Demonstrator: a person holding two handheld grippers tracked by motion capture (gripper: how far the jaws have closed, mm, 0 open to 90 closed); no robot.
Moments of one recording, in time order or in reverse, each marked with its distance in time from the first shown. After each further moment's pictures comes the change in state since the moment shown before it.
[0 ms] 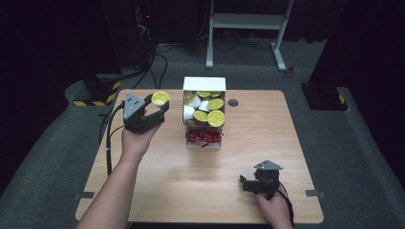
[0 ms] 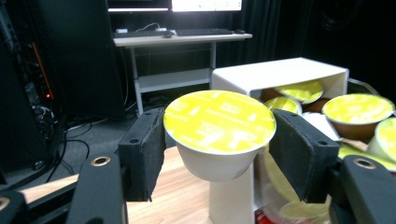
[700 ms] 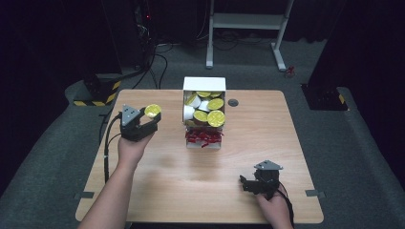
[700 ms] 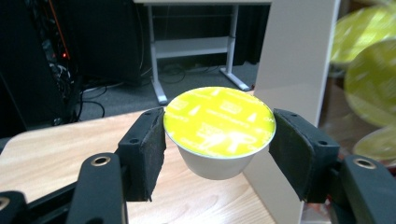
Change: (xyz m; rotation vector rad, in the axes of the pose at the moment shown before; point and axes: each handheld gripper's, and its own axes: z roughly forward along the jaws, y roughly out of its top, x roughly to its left) left arm 0.031 -0.060 0.010 0.125 0.068 -0.052; right arm 0.000 0.000 0.000 0.000 0.000 -0.002
